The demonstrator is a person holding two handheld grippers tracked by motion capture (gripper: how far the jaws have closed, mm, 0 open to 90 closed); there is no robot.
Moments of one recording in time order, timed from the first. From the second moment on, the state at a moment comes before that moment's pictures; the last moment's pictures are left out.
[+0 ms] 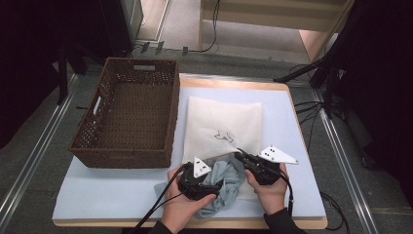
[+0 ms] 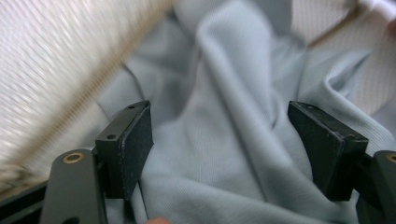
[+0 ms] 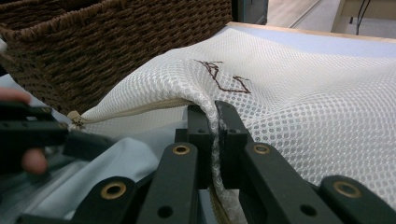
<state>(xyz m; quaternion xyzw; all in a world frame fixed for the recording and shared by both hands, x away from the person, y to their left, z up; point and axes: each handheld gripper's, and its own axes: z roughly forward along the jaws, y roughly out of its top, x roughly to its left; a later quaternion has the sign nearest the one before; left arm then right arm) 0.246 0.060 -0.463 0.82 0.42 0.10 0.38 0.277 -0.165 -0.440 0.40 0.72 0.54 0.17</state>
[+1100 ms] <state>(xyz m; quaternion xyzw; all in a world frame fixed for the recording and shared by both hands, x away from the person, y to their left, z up) 0.242 0.056 -0.443 0.79 0.42 0.13 0.43 0.276 -0.162 -0.439 0.40 0.72 0.54 0.16</state>
